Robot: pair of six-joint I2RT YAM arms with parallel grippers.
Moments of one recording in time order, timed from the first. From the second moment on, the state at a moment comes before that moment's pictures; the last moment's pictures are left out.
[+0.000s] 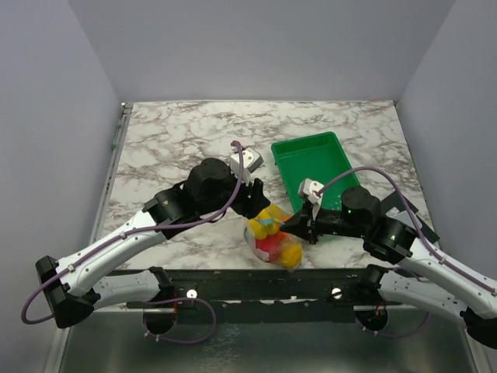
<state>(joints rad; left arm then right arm) -0.94 1.06 1.08 -0.44 0.08 -0.27 0.92 0.75 0.75 -0.31 -0.37 -0.01</state>
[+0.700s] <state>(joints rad) -0.93 1.04 1.10 -0.43 0.56 0.03 0.92 0.78 0.81 -0.41 -0.49 -0.02</state>
